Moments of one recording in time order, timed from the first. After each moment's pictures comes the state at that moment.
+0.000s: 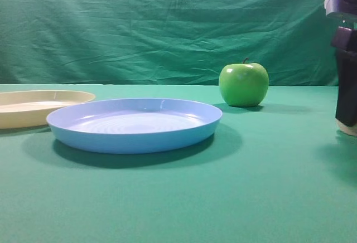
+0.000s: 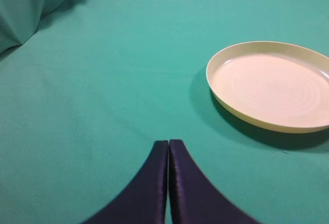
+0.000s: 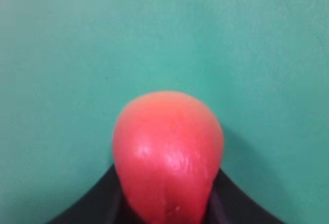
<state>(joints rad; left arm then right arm) -0.01 -0.02 0.01 0.33 0.38 -0.32 0.16 1.66 -0.88 0.35 0.62 -0.42</state>
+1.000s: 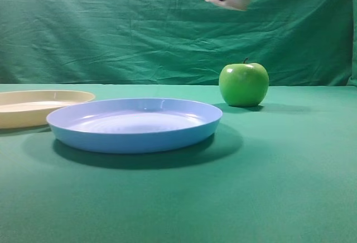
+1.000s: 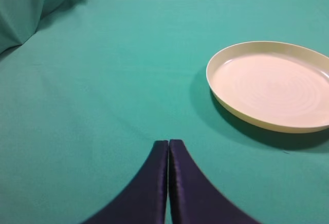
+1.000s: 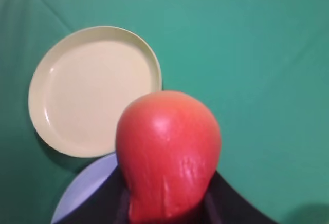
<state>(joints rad) -0.01 -0.02 0.01 0.33 0.38 -0.32 0.58 1.88 -1.67 0.45 0.79 -0.51</state>
